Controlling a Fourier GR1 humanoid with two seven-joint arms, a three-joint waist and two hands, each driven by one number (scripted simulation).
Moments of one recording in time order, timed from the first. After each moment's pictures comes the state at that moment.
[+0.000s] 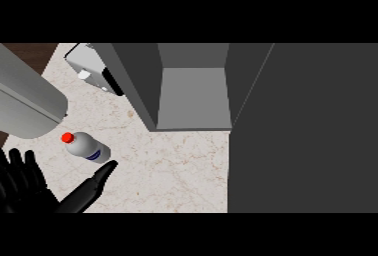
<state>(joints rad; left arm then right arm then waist) 0.26 0.01 -0.26 -2.10 -0.13 0.93 0.09 0.85 -0.13 0.07 -2.45 -0.18 0.37 -0.18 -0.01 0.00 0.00</state>
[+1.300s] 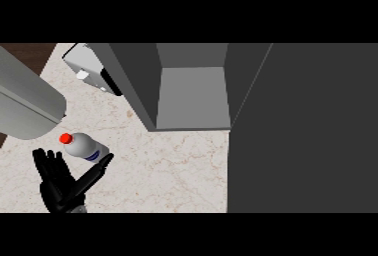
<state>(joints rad) 0.06 0.00 0.15 -1.26 0.47 0.52 -0.60 1.07 -0.15 0.03 -2.45 -0.17 0.48 -0.38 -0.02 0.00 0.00</state>
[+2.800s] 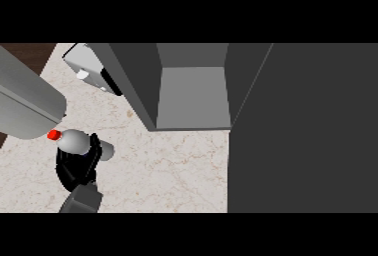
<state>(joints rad) -0.30 0.06 0.38 -0.62 0.64 0.07 -0.96 1.14 -0.15 -0.11 -2.43 -0.20 0.58 -0.48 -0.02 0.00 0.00</state>
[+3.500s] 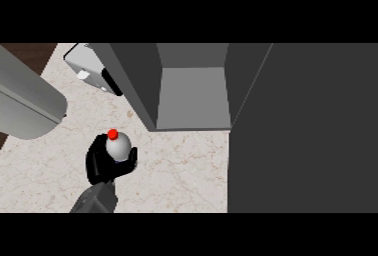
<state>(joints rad) -0.31 0.03 0.15 -0.62 0.46 -0.10 -0.94 1.14 -0.15 -0.09 -2.42 -0.20 0.58 -0.49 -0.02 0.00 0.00</state>
